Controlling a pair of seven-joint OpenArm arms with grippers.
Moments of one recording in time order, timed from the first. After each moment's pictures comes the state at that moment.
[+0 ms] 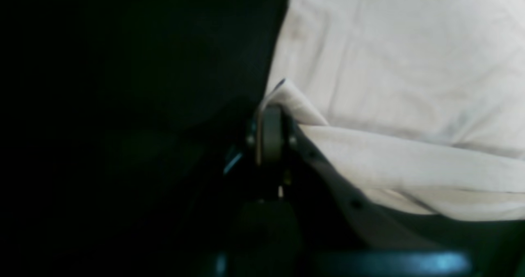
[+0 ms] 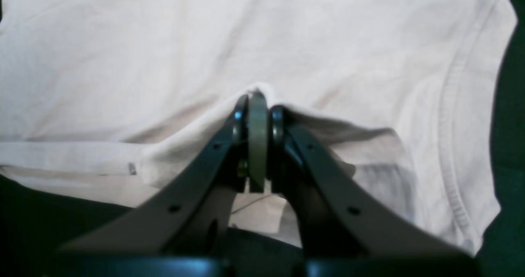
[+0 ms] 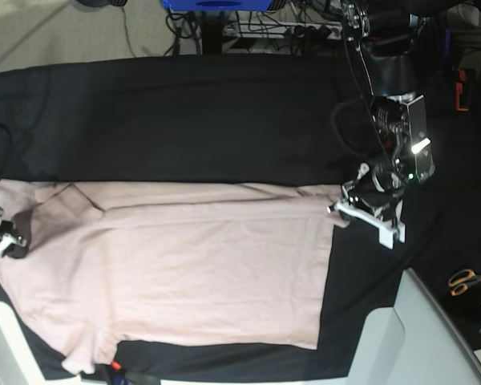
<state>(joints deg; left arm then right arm) -8.9 -6.5 -19.3 64.3 -19.6 -13.7 37.8 27.3 27.5 17.4 34.3 24.0 39.8 -34.4</state>
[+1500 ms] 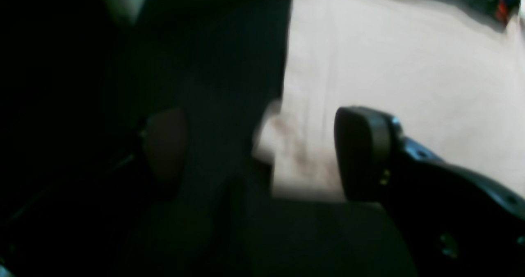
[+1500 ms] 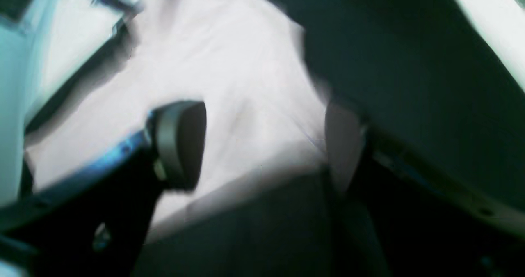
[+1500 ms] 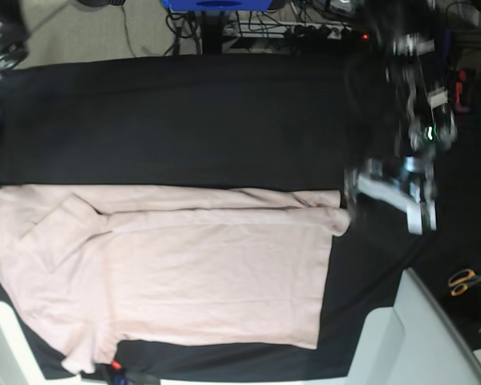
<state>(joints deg) 8.8 -8.4 -19.0 88.7 -19.9 -14.0 31.5 12.4 16.8 70.7 59.3 24.0 39.4 -54.3</state>
